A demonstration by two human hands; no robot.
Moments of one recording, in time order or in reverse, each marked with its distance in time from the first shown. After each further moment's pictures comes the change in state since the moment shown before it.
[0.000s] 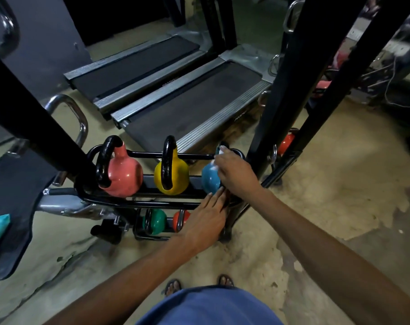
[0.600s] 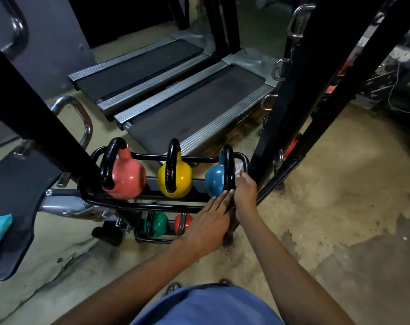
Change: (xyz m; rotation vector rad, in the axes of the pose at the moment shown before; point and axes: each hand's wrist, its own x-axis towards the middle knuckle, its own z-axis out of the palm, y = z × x) left_hand -0.002 -0.002 0.001 -0.097 0.022 0.006; right_hand -0.030 -0.043 0.019 1.190 0.408 0.930
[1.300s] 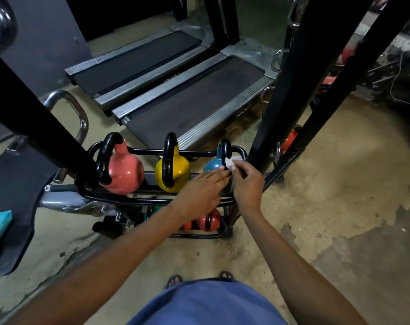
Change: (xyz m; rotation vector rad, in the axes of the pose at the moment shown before) left_hand 0.031 -0.043 -0.031 -0.098 0.117 0.052; right_hand 0.004 -0.006 -0.018 -0.306 0.046 -0.424
